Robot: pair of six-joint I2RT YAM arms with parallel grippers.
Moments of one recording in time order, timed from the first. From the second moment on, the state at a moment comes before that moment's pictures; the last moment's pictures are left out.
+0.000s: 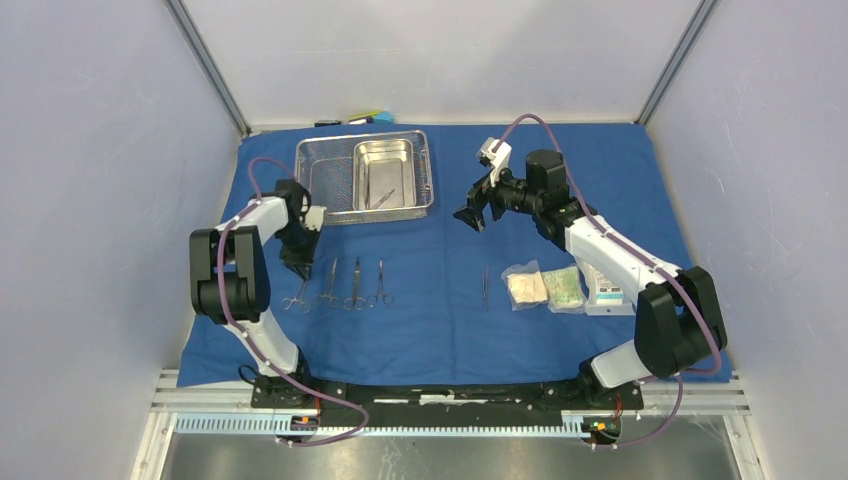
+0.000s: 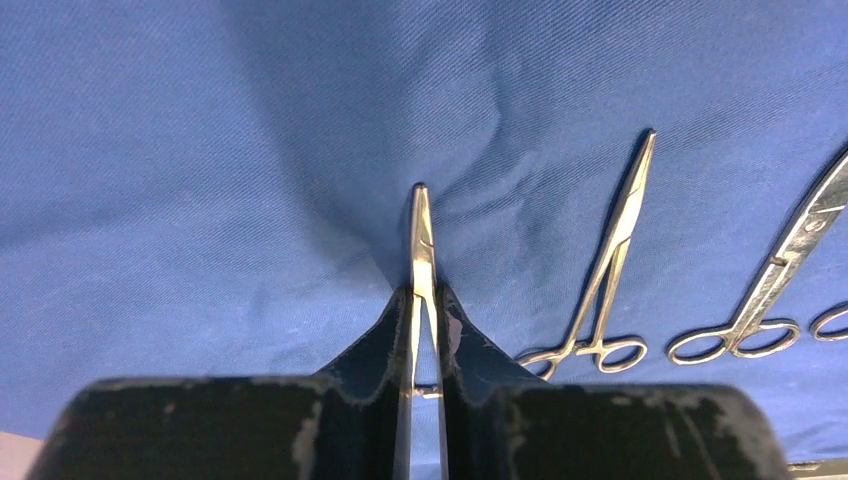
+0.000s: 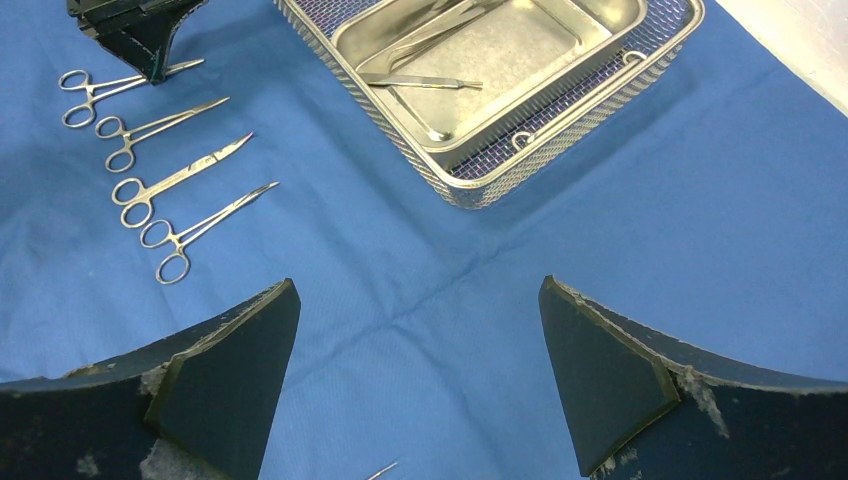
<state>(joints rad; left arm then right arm) 0.07 1.75 1.09 -0.85 0.03 0.25 0.40 1.47 1.02 0.07 -0.59 -0.18</state>
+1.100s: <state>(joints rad) 0.07 1.79 1.15 -0.86 0.03 0.22 0.40 1.46 1.00 0.07 -0.59 -0.19</state>
